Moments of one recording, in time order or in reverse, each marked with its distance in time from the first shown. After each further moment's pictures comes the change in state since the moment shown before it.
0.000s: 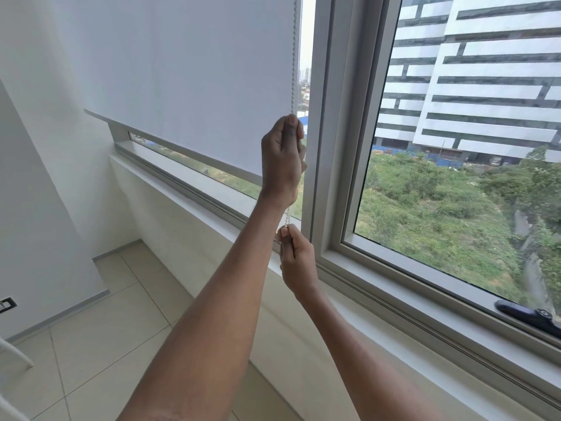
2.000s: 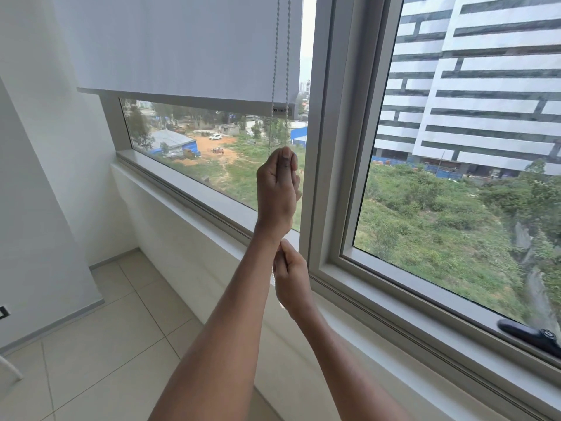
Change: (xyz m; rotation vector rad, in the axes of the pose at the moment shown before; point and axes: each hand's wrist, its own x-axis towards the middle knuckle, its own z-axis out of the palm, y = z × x) left_hand -0.014 -0.018 -0.006 -0.056 0.010 0.002; right_hand 0.001 0.000 0.004 0.016 -0.053 0.018
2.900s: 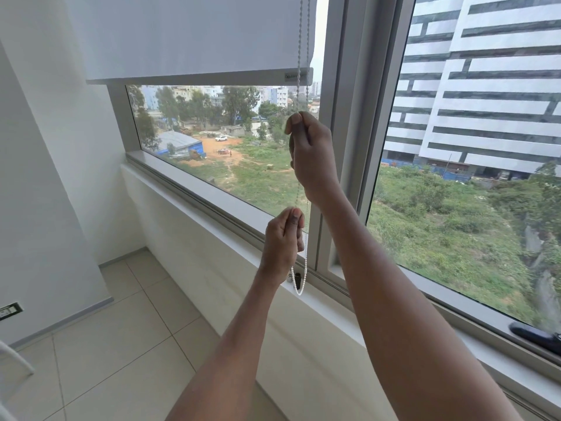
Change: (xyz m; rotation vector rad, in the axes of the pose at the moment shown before) left_hand -0.060 -0.056 -0.046 0.208 -0.097 -0.153; right_hand 0.128 -0.177 -0.030 0.050 0.087 -0.326
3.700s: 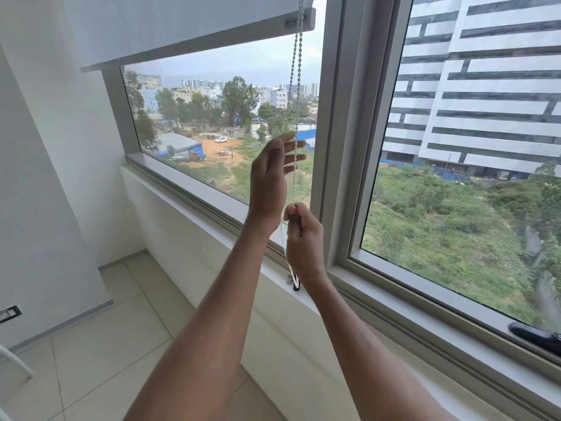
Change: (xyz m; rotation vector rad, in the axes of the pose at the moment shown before) left_hand 0.062 0.084 -0.007 -0.113 0.064 0.204; right_hand -0.121 0.085 0.010 -0.120 0.097 0.103
